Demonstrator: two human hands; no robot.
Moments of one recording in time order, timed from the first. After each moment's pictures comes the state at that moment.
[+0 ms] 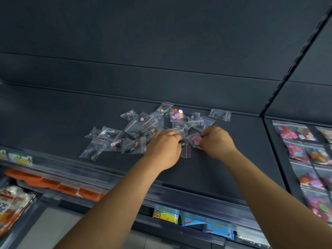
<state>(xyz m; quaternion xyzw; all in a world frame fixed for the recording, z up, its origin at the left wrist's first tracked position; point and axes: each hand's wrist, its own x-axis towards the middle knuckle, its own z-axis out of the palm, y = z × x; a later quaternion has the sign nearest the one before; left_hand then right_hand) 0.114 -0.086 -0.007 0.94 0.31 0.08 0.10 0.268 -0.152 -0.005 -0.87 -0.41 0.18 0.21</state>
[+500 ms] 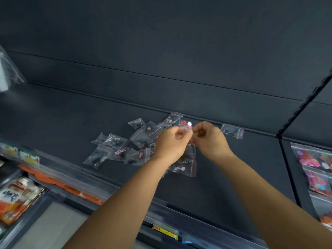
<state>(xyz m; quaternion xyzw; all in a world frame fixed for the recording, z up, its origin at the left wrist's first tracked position) 0.145 -0.066 0.012 0.69 0.48 0.29 0.46 0.266 -0.108 0.007 -0.74 -0.46 0.24 0.42</state>
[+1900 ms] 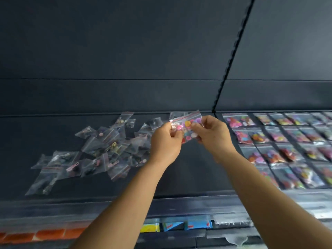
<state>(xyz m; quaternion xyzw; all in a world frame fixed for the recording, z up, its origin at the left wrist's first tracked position) 0.194 -0.133 0.013 0.76 0.34 0.27 0.49 0.289 -0.222 0.032 -0.76 -0.24 0.17 0.58</state>
